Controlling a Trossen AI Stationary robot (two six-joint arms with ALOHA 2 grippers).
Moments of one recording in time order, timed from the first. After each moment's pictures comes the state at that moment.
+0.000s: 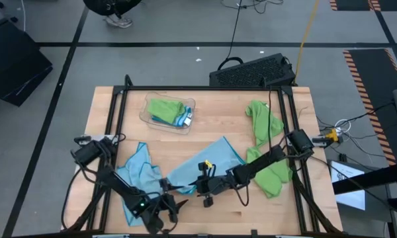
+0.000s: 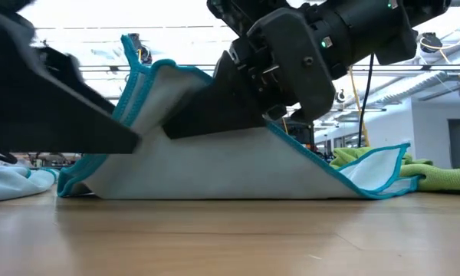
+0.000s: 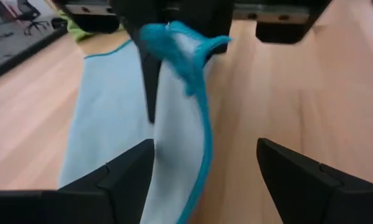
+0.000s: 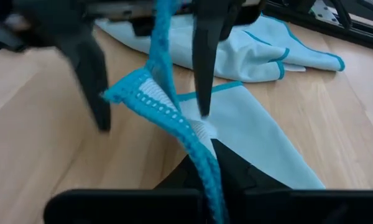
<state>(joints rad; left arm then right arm) -0.83 2.03 0.99 0.18 -1.05 -0.57 0.42 2.05 1.10 0.42 0.34 -0.03</state>
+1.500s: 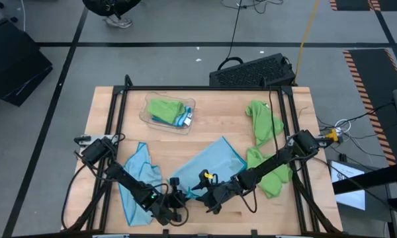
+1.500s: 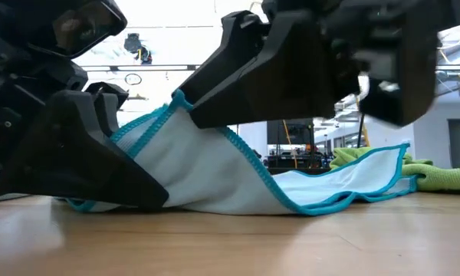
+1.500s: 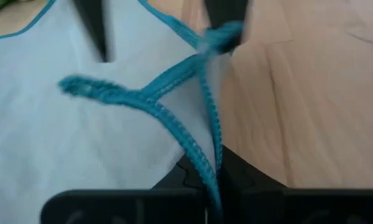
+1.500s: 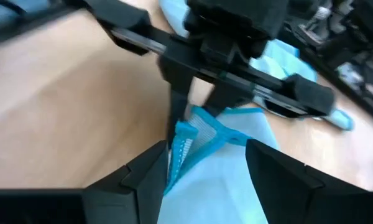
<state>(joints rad) -0.73 2.05 0.99 0.24 -0.72 -0.38 0.50 2.00 1.10 0.35 0.31 -0.32</state>
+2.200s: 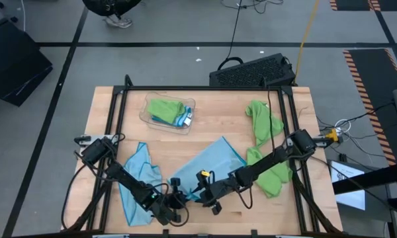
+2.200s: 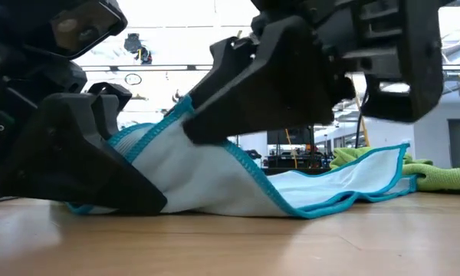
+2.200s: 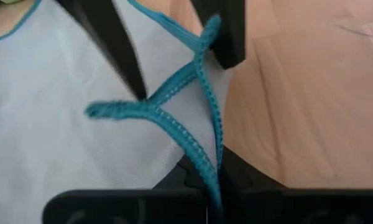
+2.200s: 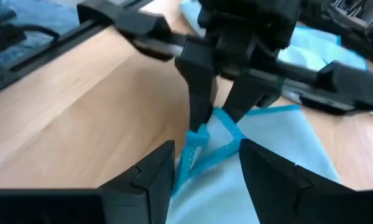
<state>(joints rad) -0.72 2.05 0.99 0.25 -0.69 -0.34 0.45 2.03 1.10 0.38 0.15 -0.23</state>
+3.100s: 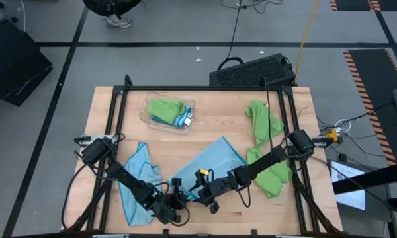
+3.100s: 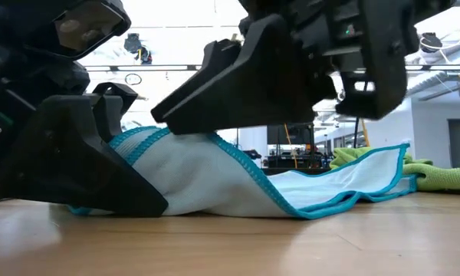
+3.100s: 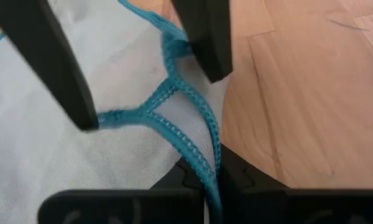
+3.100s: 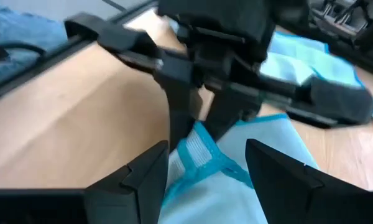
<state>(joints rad) -0.71 2.05 0.99 0.25 -0.65 -0.30 0.44 2.04 1.10 0.44 0.13 -0.22</state>
